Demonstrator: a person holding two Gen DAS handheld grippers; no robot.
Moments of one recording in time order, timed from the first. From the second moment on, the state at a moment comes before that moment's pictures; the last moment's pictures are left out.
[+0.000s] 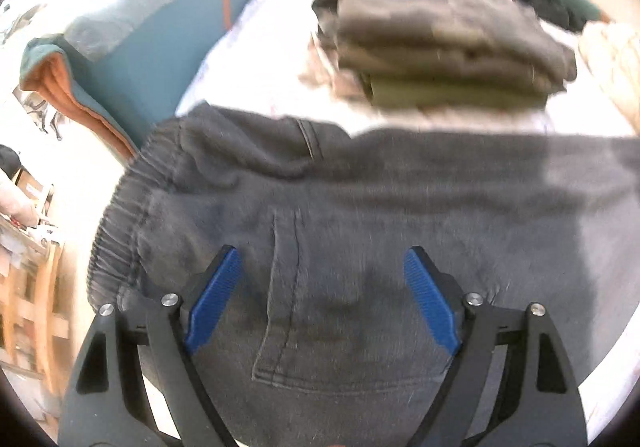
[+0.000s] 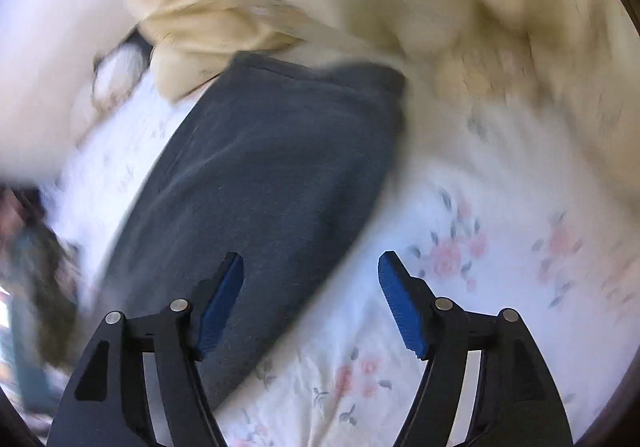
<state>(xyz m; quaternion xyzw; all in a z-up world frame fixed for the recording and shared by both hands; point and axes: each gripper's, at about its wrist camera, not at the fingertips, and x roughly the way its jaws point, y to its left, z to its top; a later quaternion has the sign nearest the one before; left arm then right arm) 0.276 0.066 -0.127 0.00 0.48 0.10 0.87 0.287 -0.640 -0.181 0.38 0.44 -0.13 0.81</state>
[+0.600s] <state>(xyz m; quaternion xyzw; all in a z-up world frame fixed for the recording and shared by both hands) 0.248 0.110 -0.105 -0.13 0.45 0.17 0.87 0.330 -0.675 -0.201 0.47 0.37 -0.07 0.80</state>
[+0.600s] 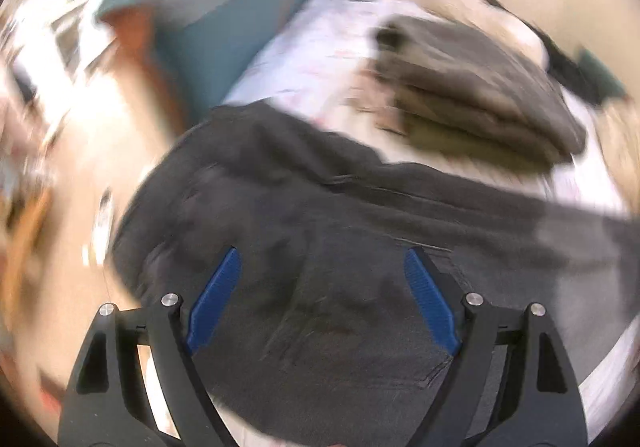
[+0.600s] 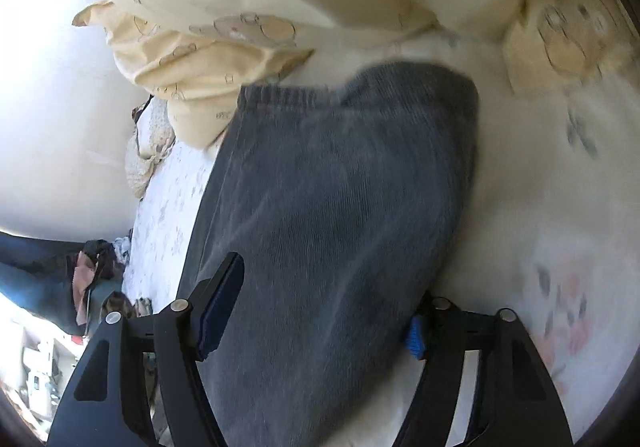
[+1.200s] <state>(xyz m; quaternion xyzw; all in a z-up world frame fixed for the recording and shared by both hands) 0.222 0.230 -0.183 -0.33 0.39 0.32 0.80 0.338 -0.678 -0.207 0.42 0.40 -0.09 0.81</state>
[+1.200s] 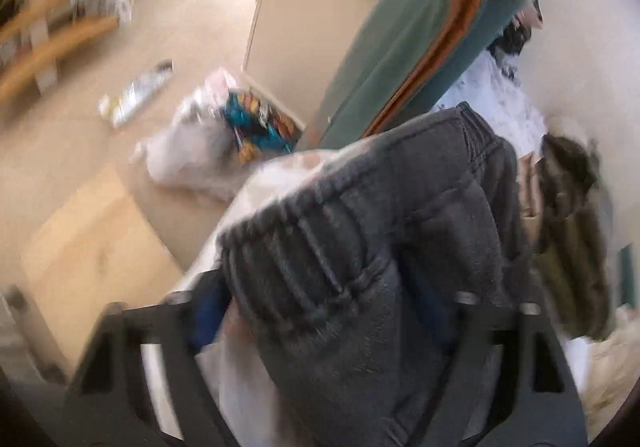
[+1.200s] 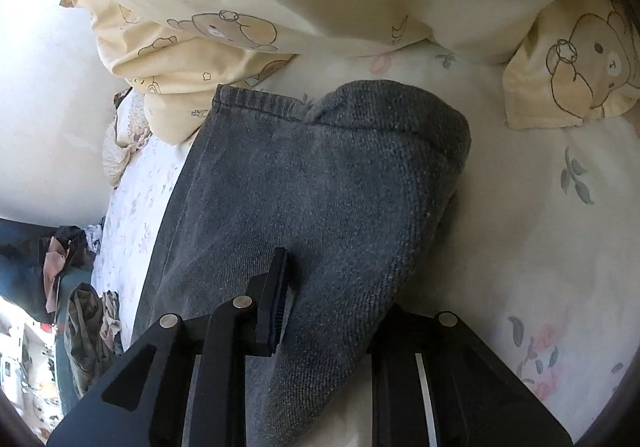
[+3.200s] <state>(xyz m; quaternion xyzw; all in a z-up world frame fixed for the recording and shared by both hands) 0.085 0.282 -0.048 -0.22 0.52 0.17 0.81 0.125 -0.329 -0.045 0.10 0.55 0.06 0.83</state>
